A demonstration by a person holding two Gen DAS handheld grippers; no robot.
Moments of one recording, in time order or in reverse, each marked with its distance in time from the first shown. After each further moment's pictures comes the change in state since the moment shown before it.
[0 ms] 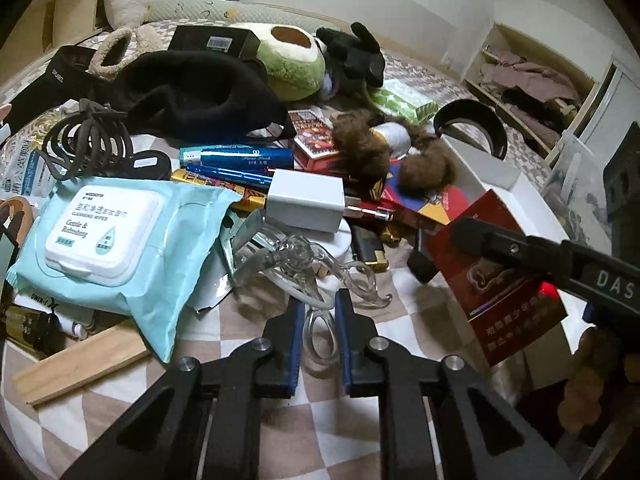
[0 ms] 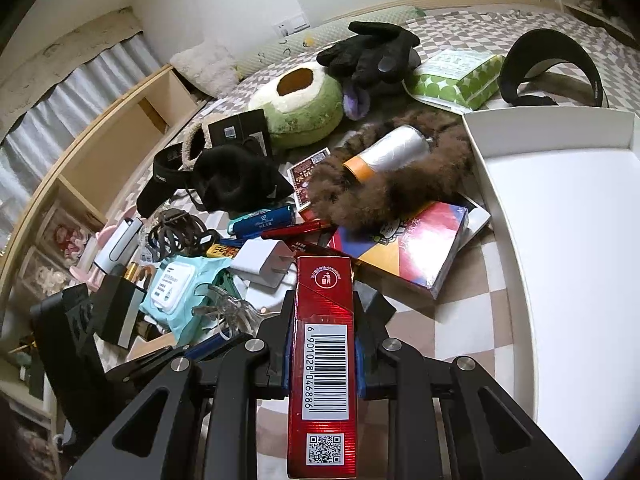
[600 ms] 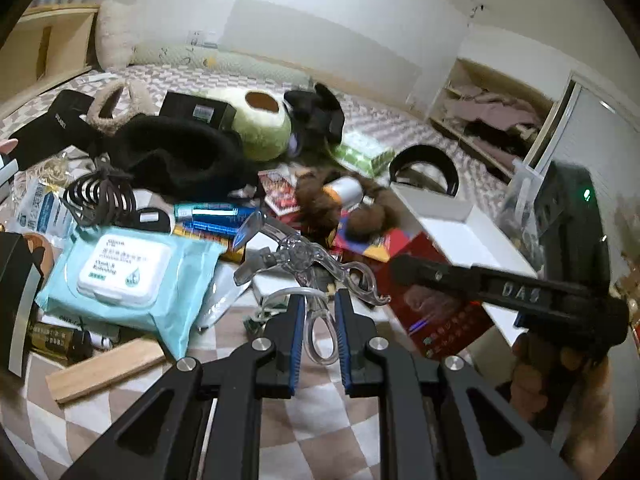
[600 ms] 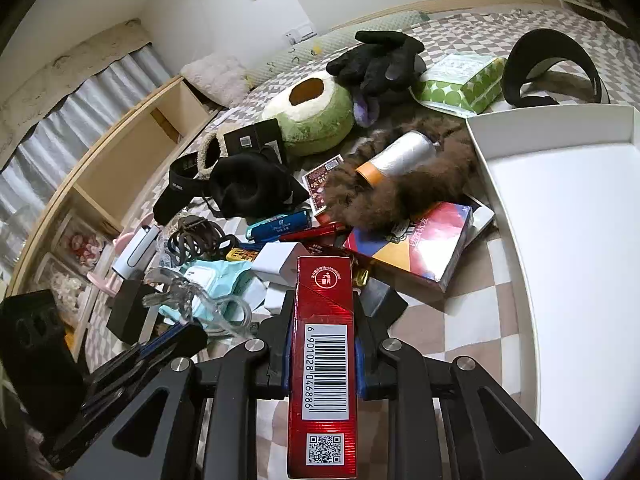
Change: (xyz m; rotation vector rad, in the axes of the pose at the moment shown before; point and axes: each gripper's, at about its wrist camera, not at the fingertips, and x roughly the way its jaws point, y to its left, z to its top) left arm -0.047 -0.008 -0.003 0.039 -0.125 -0.093; right arm -0.010 0.001 -0.004 0.021 -0.020 0.050
